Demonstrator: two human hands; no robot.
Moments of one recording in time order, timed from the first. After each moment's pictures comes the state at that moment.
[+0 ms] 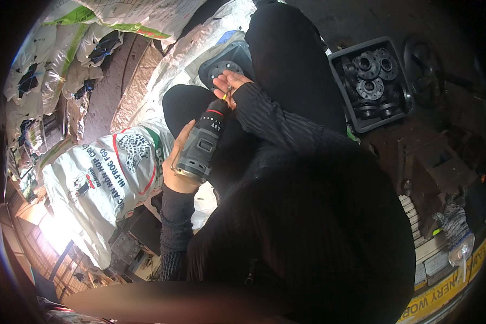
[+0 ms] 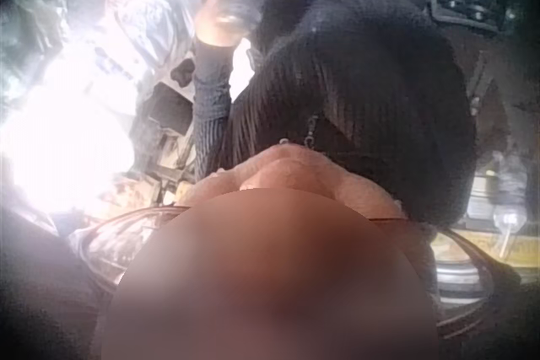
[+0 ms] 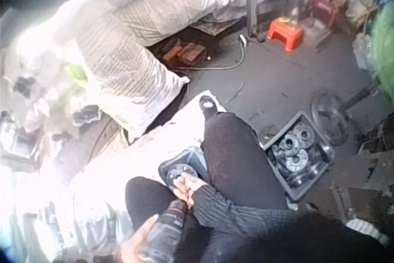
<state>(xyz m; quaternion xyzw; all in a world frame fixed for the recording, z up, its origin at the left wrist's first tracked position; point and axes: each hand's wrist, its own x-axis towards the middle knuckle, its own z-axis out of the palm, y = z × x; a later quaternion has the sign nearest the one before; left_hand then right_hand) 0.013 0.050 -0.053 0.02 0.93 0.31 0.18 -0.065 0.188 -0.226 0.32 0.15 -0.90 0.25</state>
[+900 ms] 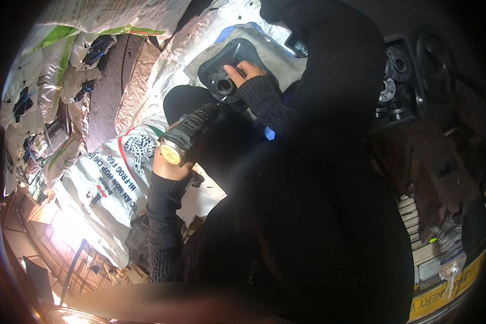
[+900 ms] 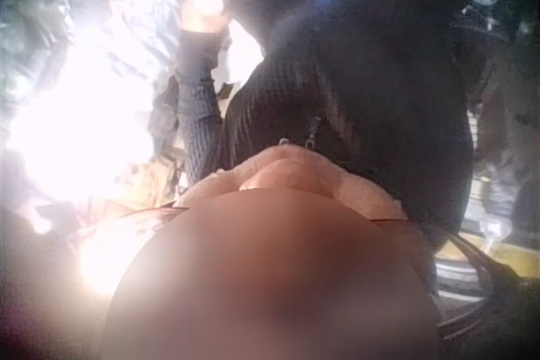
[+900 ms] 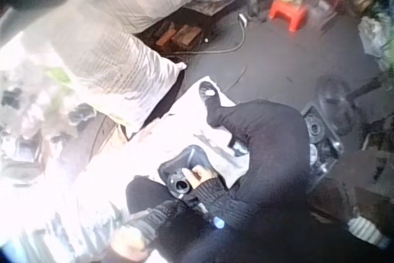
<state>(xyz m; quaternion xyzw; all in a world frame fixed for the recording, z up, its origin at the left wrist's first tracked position) -0.049 0.020 -0.060 -0.01 0.93 0.23 0.28 -0.102 0.202 -0.262 0.17 0.76 -0.59 0.20</state>
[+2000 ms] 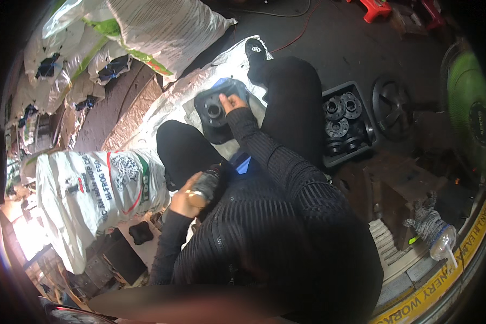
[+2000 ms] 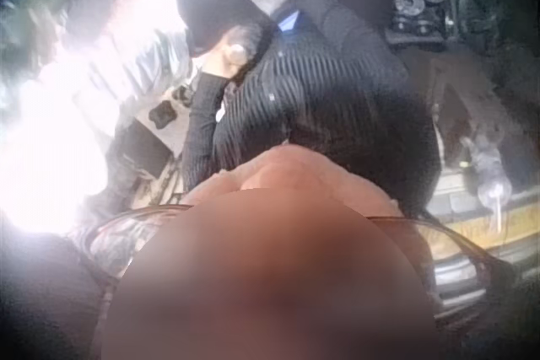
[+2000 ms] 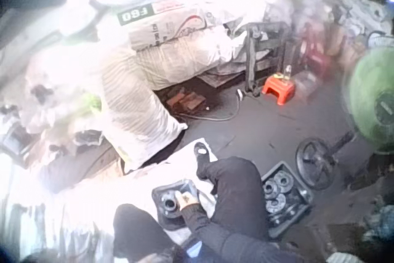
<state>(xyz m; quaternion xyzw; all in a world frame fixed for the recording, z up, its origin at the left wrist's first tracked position) 0.074 0.043 -0.066 -0.05 0.89 0.33 0.30 -0.107 0.200 -0.266 0.15 0.71 -0.68 0.06</state>
